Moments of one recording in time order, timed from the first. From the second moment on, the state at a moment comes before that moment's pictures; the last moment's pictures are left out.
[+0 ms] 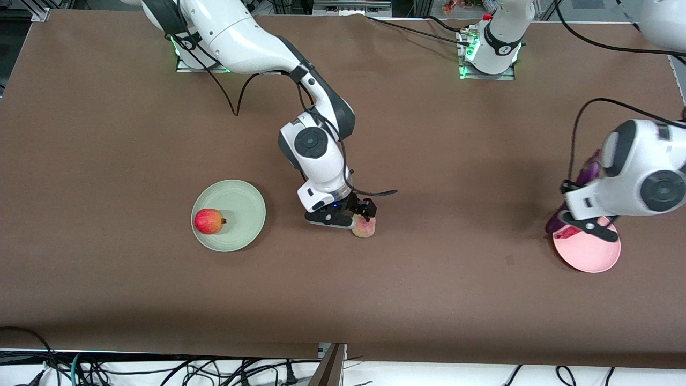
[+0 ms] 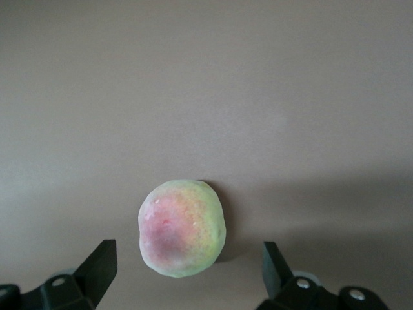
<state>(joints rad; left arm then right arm) 0.51 0.48 -0.44 -1.69 0.43 1.87 0.42 0.76 0.93 -0.05 -1.19 0.11 2.45 0.87</state>
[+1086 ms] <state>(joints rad) 0.66 0.68 -0.44 -1.69 0.44 2.23 0.77 0.84 1.02 -0.12 -1.18 0.03 2.55 0.94</state>
